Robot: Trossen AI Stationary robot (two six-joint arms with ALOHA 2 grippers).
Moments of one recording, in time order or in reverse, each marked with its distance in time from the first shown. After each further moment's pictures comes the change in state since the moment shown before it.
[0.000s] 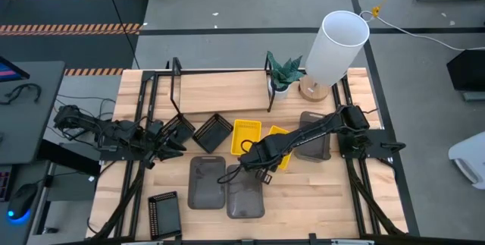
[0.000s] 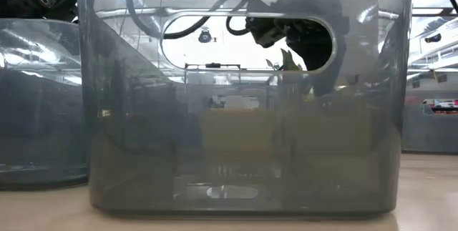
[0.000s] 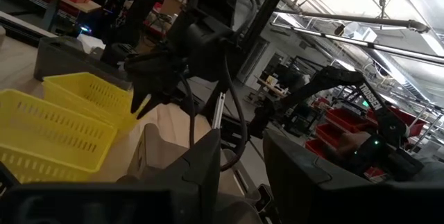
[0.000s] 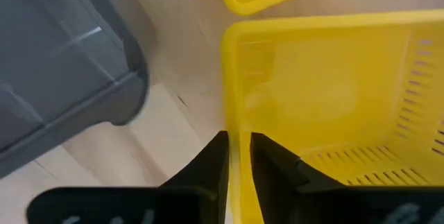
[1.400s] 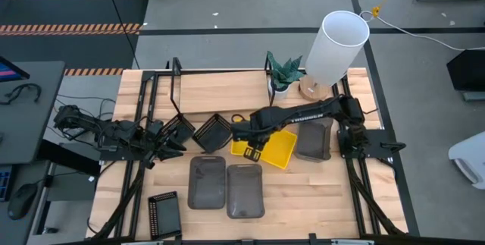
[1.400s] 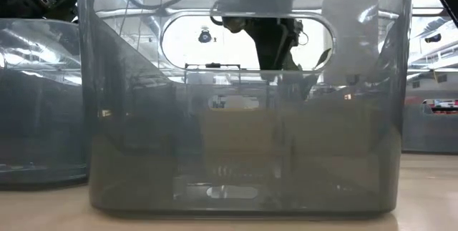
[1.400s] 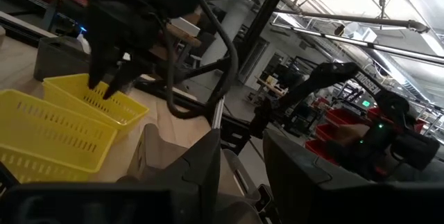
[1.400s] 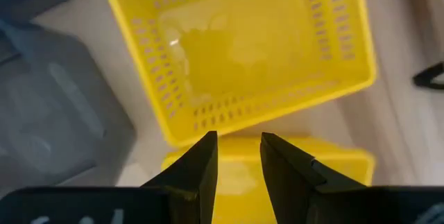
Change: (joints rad) left arm 0.000 -0.001 0.000 0.000 0.000 0.000; right arm -0.196 -0.002 0.168 0.003 0.045 -0.282
